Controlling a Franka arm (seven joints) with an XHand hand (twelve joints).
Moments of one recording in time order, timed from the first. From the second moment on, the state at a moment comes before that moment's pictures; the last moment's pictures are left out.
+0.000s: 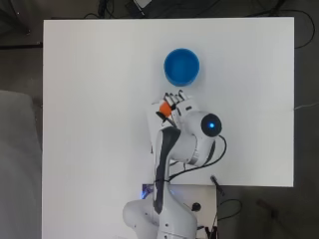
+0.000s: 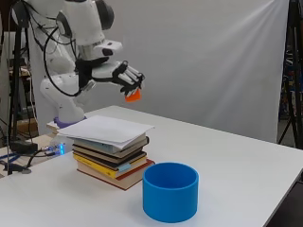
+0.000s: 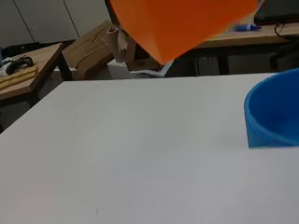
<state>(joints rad) 0.03 -0.56 -0.41 -2.42 0.06 1.86 -1.51</state>
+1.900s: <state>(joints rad) -0.21 0.60 -0.26 -1.40 0.26 1.71 -1.67</state>
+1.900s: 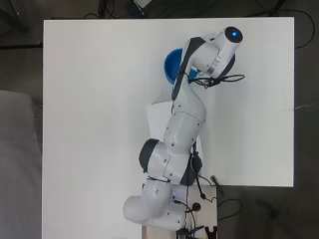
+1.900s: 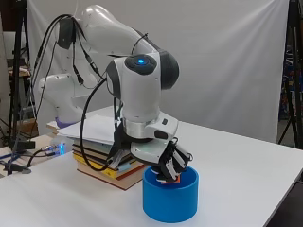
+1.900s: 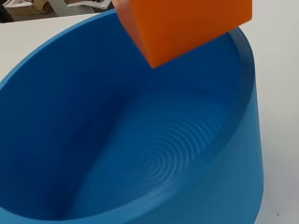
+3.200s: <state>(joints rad) -0.24 0.46 -0.15 -1.47 0.17 1.67 -1.44</state>
